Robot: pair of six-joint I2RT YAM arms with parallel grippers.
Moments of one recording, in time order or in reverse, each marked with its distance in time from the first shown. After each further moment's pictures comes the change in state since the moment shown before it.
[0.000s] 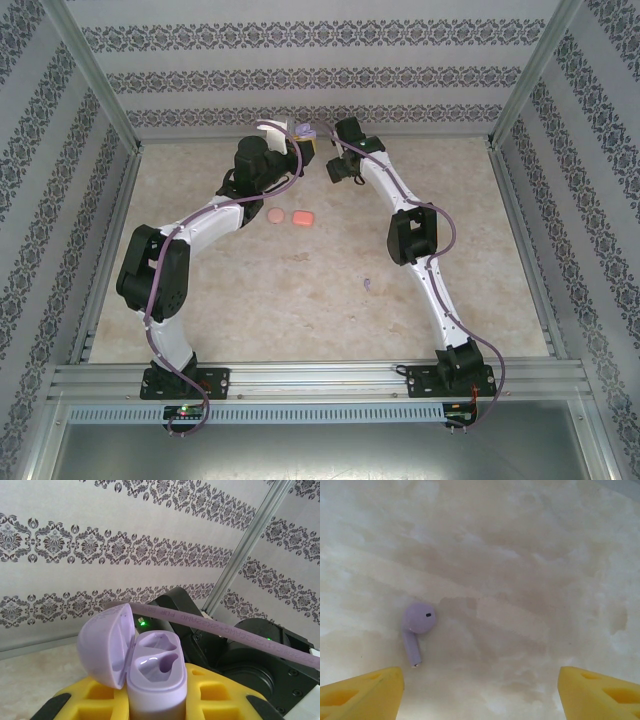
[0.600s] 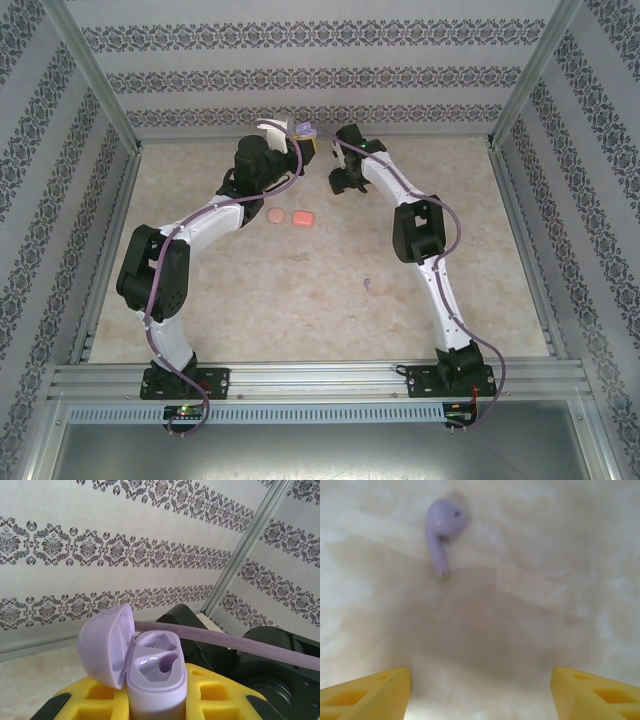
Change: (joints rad) left arm -0.001 0.000 0.006 0.000 0.000 -0.003; right arm 0.009 -0.177 -0.321 0.003 -0.072 0.063
